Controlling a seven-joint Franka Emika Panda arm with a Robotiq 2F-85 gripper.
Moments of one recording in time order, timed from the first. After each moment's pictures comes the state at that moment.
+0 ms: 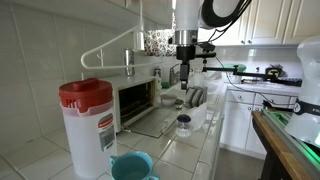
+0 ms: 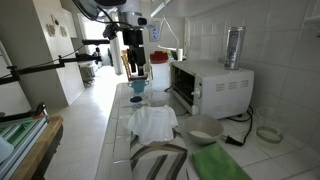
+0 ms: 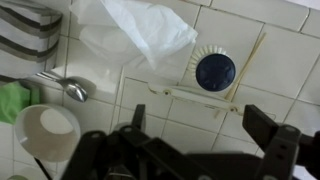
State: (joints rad) arm 0.05 -0.02 0.11 -2.35 -0.12 2.32 0.14
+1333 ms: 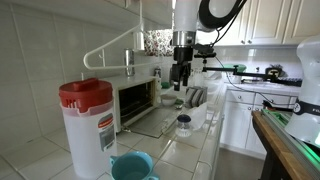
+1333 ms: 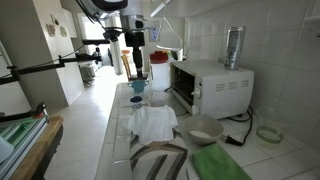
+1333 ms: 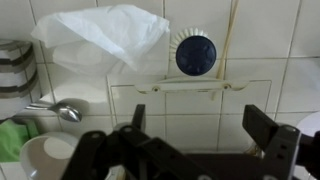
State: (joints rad) arm 0.07 0.00 0.10 -2.34 -0.04 2.38 0.37
